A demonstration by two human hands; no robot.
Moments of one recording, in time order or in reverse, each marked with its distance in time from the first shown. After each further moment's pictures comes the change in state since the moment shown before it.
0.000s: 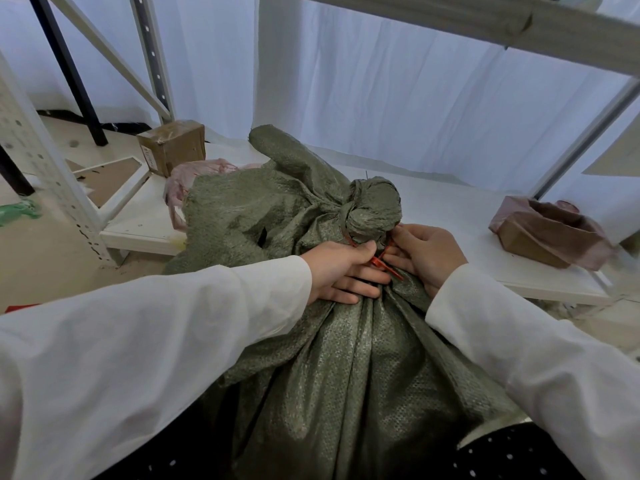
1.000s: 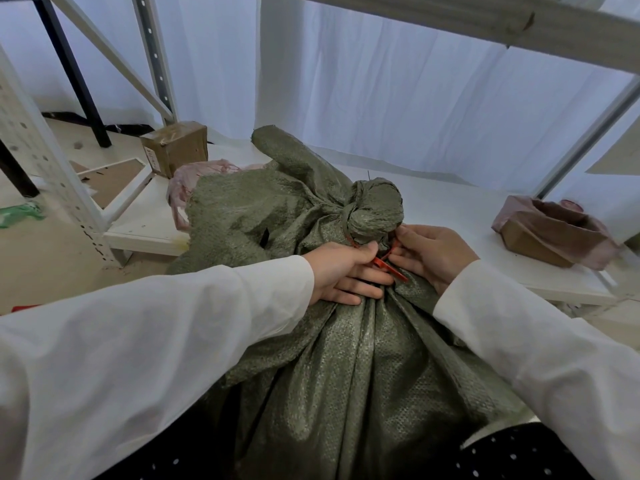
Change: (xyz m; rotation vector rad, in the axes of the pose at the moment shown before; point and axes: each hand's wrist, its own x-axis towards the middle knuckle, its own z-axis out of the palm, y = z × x) left_hand -0.003 0.002 0.000 0.008 -0.017 -0.032; right_hand 0.003 -0.004 -0.008 0.014 -0.075 0.070
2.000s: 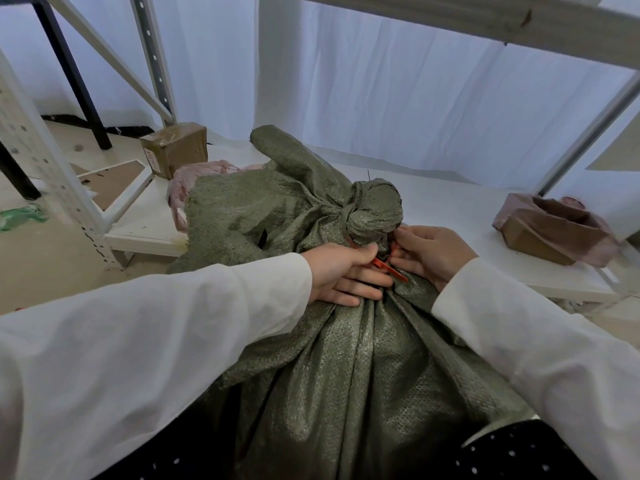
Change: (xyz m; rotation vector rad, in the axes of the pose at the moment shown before) left_hand 0.000 0.001 -0.001 0.024 -0.038 -0.037; right_hand 0.003 0.002 -0.005 -0.031 -0.040 0.027
